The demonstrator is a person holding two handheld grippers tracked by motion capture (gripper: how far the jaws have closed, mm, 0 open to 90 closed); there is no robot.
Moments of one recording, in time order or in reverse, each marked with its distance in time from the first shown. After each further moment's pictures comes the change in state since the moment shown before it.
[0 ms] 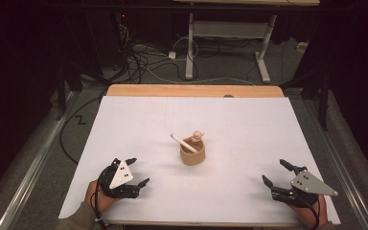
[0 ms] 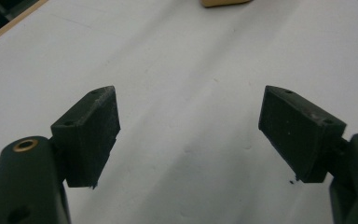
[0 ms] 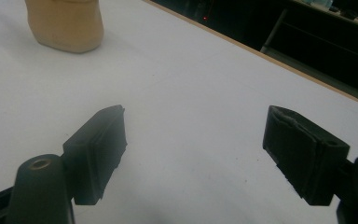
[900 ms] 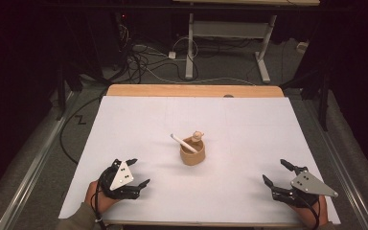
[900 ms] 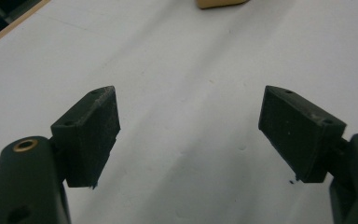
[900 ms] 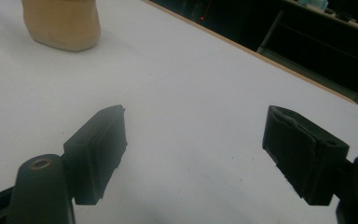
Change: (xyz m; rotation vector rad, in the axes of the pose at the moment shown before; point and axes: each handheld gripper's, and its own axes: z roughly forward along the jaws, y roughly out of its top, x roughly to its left) left arm -0.003 0.000 -0.001 -0.004 -0.001 0.010; right arm 0.000 0.000 -0.001 0.002 -0.016 -0.014
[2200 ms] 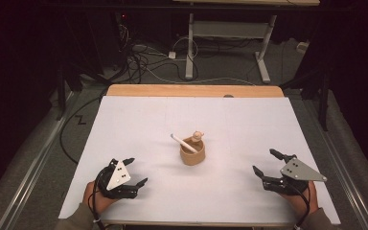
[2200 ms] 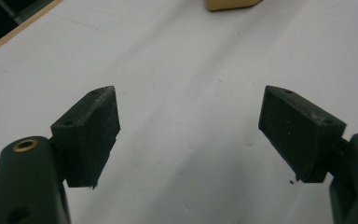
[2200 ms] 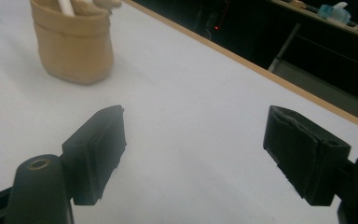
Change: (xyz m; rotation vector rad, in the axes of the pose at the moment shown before) left arm 0.003 -0.002 -0.005 -0.013 0.019 -0.020; right arm 0.000 0.030 0.025 -0.021 0.056 -0.008
